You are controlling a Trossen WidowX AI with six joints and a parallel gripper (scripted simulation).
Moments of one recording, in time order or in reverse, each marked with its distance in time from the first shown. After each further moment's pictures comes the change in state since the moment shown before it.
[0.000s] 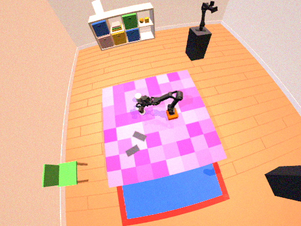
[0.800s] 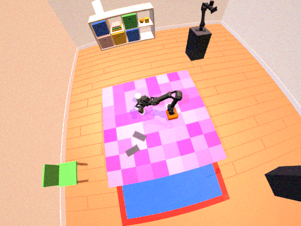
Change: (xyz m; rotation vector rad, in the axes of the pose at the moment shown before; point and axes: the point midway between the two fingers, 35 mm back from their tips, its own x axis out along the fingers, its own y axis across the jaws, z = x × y) arm 0.005 0.000 -0.002 0.000 0.015 0.000
